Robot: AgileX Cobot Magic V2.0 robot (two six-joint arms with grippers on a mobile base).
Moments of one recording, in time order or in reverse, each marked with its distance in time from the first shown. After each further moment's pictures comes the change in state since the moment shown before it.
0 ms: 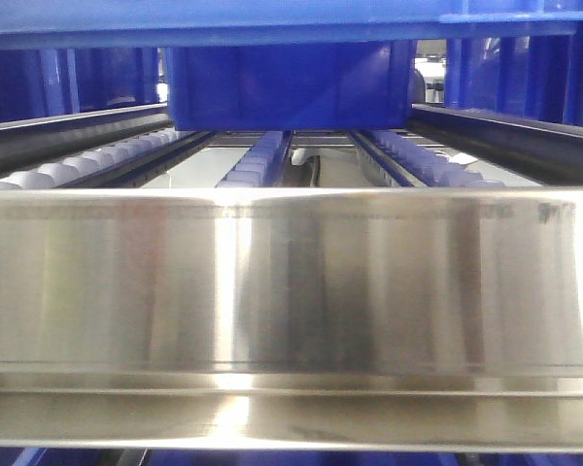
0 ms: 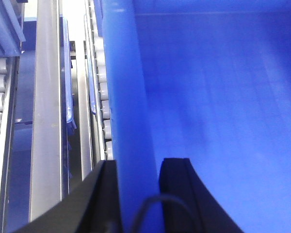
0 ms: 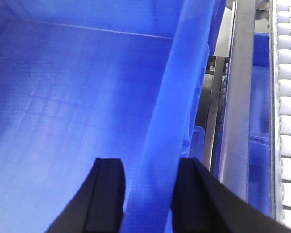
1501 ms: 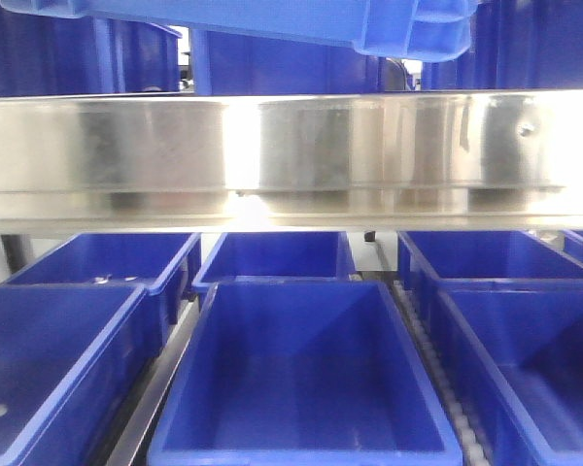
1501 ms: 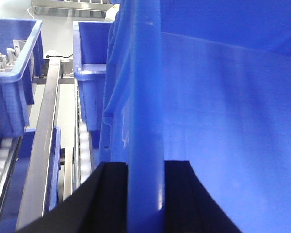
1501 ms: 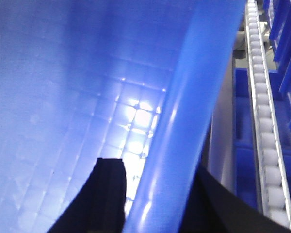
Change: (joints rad) left arm 0.000 0.000 0.008 0.016 -0.520 0.030; right arm -0.008 0.000 0.000 -0.051 -0.222 -0.002
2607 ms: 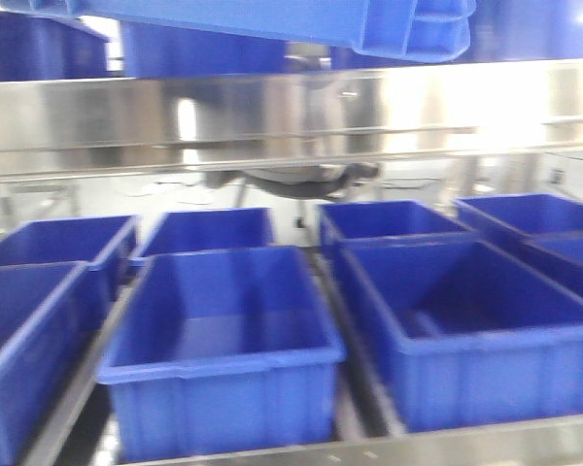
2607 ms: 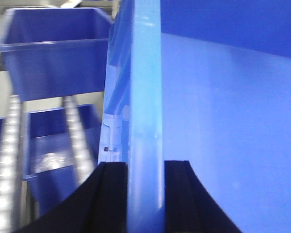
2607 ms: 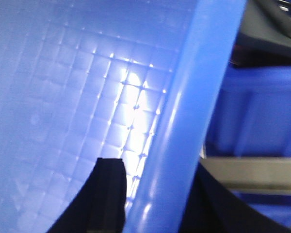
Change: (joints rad) left arm 0.002 0.000 0.000 0.000 -0.001 0.000; right arm 0.000 0.000 0.000 0.000 -0.002 0.000
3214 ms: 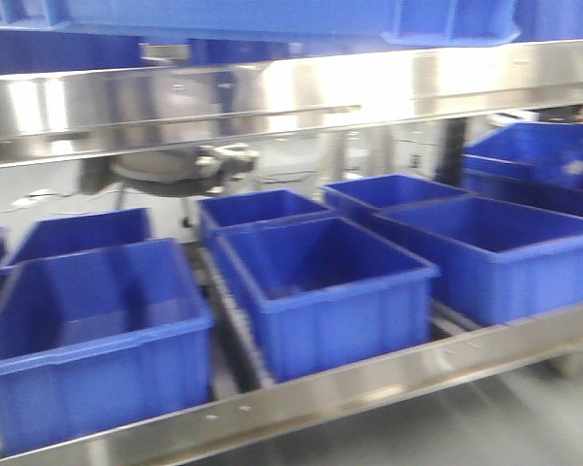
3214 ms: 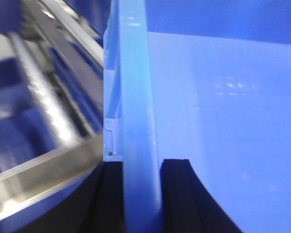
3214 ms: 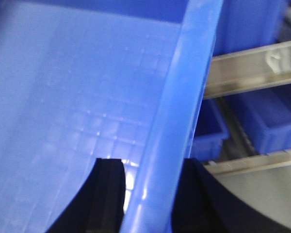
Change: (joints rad) left arm 0.000 0.000 0.000 0.000 0.200 -0.020; right arm 0.000 0.000 0.000 0.007 0.025 0.000
